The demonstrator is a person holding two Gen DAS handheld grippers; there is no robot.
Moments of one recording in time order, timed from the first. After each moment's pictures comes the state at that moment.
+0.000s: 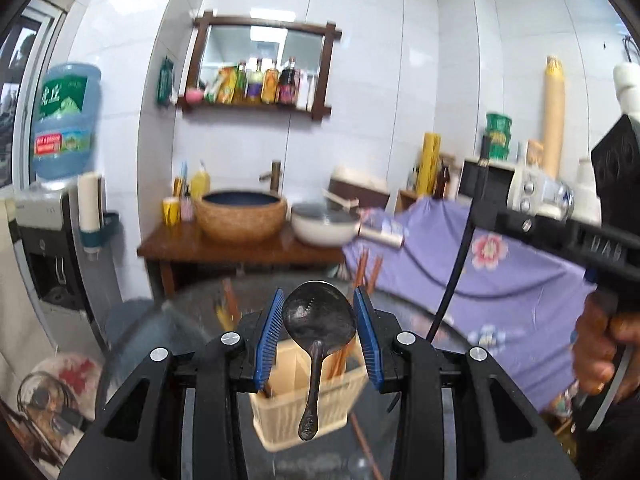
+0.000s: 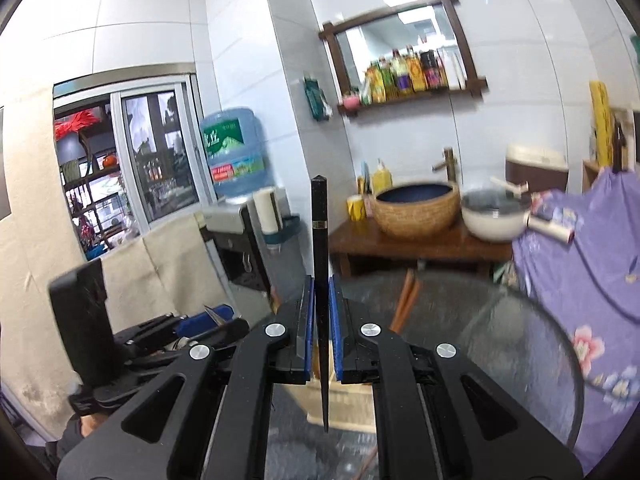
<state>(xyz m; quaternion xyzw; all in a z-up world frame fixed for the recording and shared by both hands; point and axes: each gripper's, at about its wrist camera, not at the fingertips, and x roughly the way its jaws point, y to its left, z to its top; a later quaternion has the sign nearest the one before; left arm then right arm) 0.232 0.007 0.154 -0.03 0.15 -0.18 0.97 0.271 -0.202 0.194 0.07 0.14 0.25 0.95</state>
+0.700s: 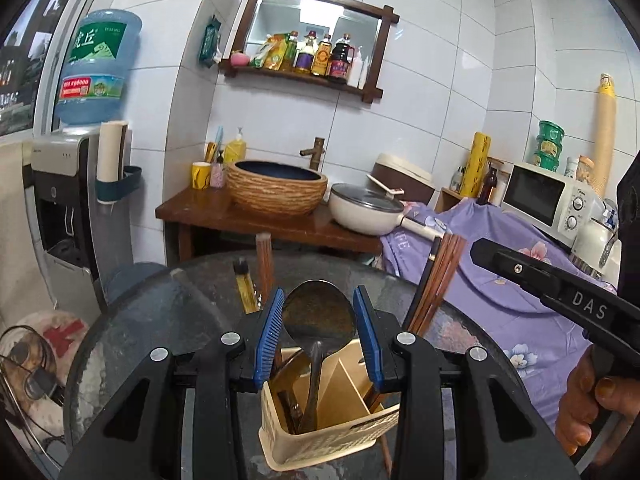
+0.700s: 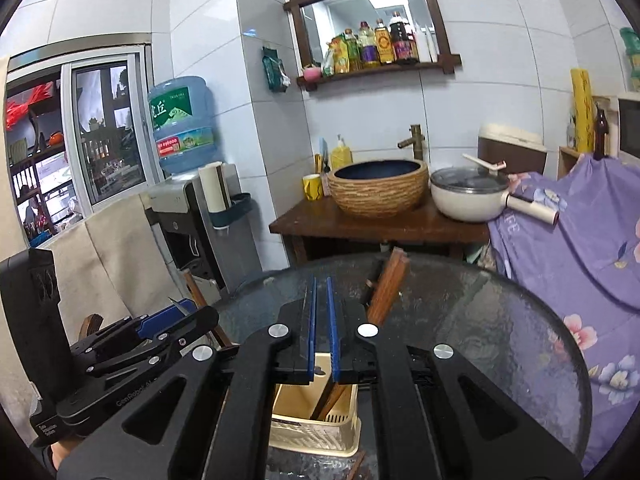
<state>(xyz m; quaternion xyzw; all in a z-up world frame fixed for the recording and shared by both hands) 0.298 0.013 0.081 -0.09 0.19 -0.12 0.97 0.352 -0.171 0.110 0.06 0.20 0.18 0.96</state>
